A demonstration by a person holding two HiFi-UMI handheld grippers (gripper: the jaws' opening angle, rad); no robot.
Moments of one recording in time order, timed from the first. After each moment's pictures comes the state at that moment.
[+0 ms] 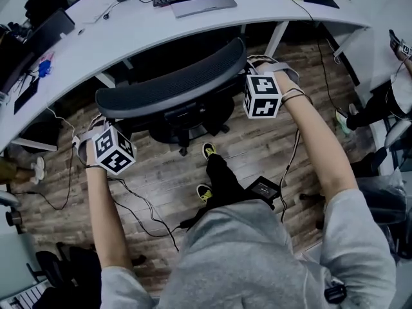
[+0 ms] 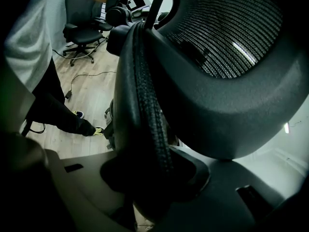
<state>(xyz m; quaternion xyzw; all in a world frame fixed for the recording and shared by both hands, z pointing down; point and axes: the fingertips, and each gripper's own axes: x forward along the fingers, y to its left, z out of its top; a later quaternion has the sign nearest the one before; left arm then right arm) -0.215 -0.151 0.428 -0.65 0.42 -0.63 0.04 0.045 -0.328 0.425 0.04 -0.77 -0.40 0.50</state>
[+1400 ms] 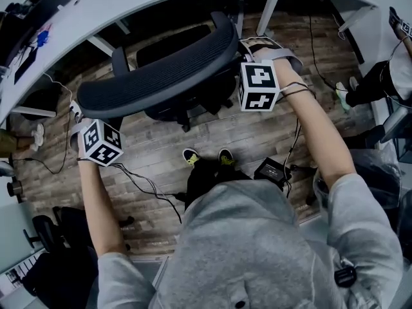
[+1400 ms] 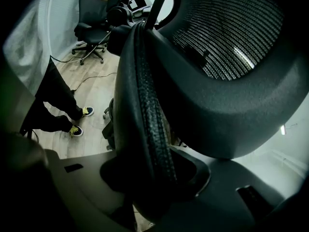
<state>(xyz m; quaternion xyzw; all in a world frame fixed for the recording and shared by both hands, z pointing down) -0.098 -0.054 0.427 -0.64 0.44 -0.63 0.03 0.159 -0.235 0.423 0.04 -0.76 -0.41 0.50</state>
